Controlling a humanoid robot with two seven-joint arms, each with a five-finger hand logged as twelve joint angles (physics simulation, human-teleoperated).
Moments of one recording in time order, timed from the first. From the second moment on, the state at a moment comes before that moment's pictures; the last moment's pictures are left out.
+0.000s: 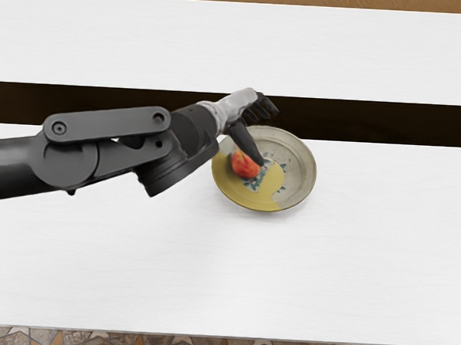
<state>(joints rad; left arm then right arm) -1.28 0.19 -0.14 -1.38 0.77 0.40 0.61 0.05 0.00 -0.10 0.11 0.00 0.17 -0.42</state>
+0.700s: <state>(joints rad) -0.84 0.85 -0.76 -1.58 -0.17 -0.56 0.61 0.06 0.00 -0.10 0.11 0.00 0.17 -0.43</state>
